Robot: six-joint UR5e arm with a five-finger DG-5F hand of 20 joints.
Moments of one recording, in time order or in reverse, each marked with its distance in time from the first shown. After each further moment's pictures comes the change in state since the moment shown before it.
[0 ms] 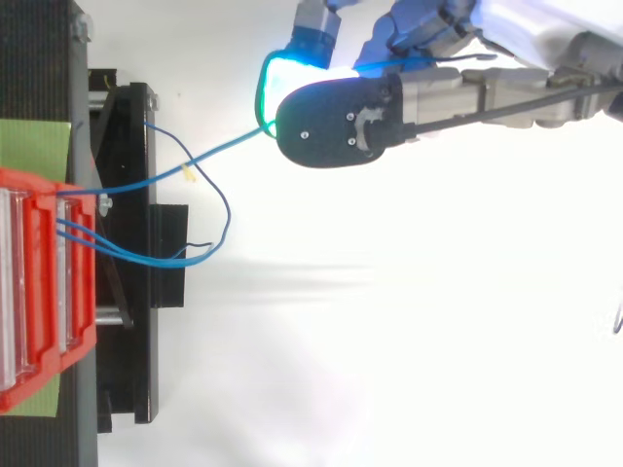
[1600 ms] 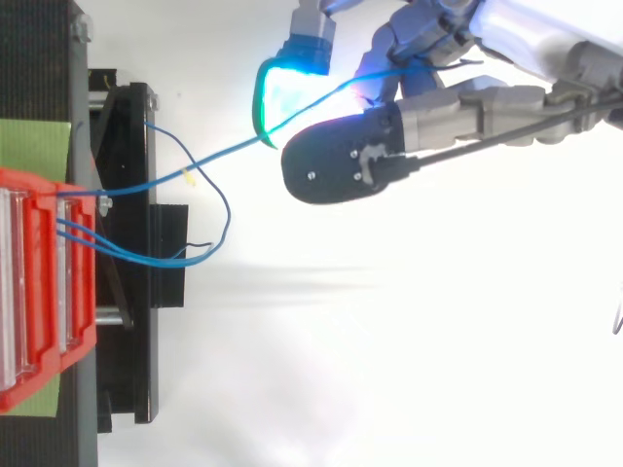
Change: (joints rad) arm 0.004 0.000 0.000 -0.003 0.001 0.000
